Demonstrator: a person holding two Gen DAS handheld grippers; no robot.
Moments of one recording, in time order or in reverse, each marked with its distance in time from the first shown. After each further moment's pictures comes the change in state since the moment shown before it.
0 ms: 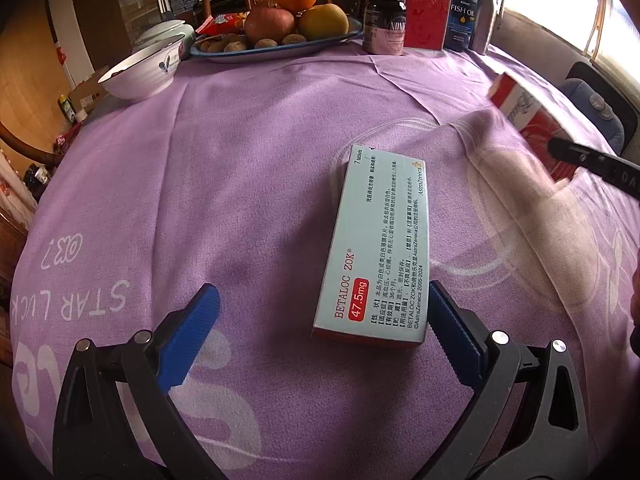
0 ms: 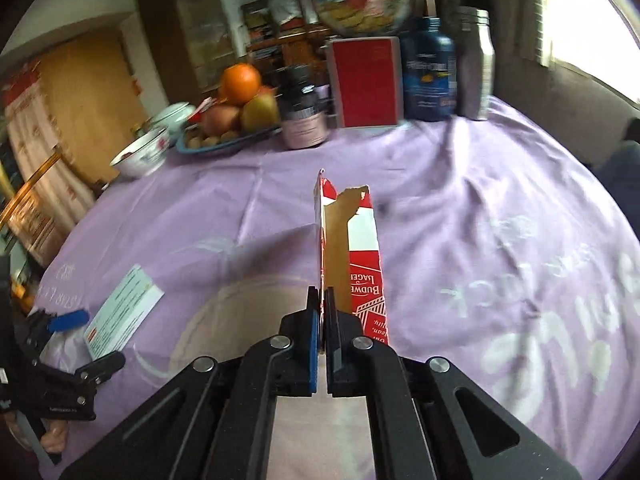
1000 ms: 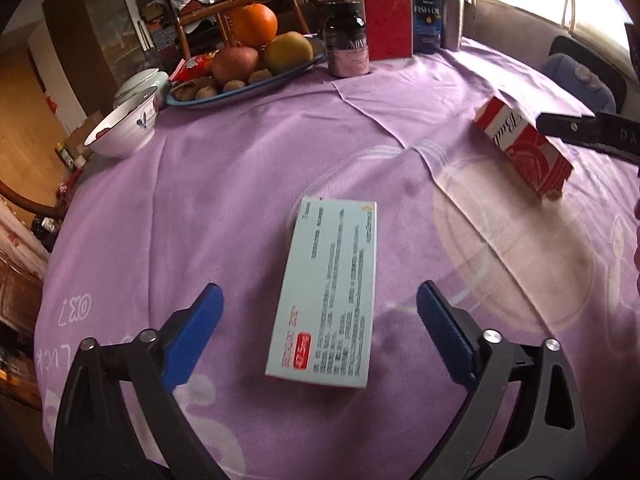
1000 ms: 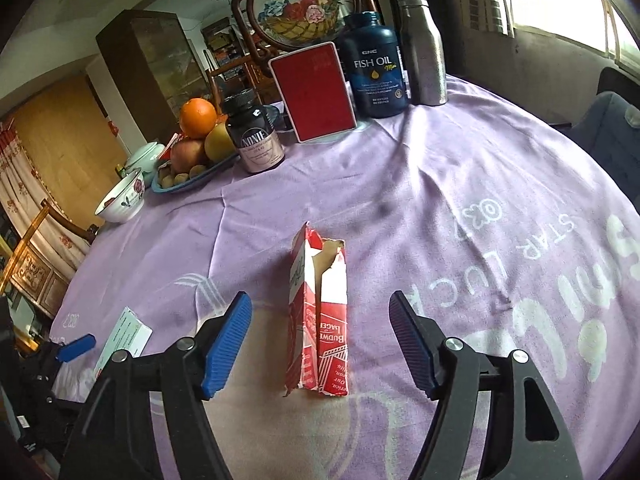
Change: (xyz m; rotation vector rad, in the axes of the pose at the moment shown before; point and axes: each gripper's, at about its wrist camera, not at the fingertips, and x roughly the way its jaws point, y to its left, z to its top) left arm -0.004 -0.032 0.023 0.119 -0.064 0.041; right arm -0.003 -0.040 0.008 0.168 -0.018 0.020
